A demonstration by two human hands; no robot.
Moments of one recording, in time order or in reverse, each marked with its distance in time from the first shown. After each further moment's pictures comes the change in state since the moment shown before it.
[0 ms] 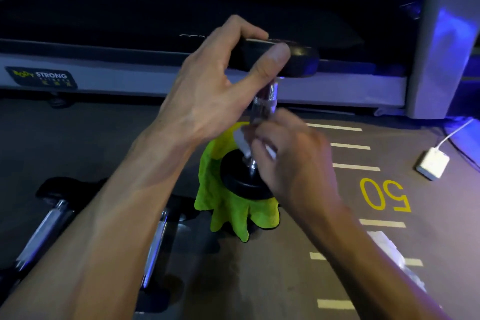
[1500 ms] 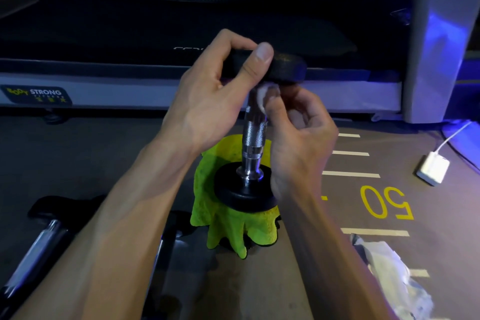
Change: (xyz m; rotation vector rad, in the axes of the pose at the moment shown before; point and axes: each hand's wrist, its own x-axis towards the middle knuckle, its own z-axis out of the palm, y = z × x) left_hand 0.019 -0.003 0.018 -0.193 0.026 -0.033; right_hand 0.040 0.005 0.025 1.143 0.563 0.646
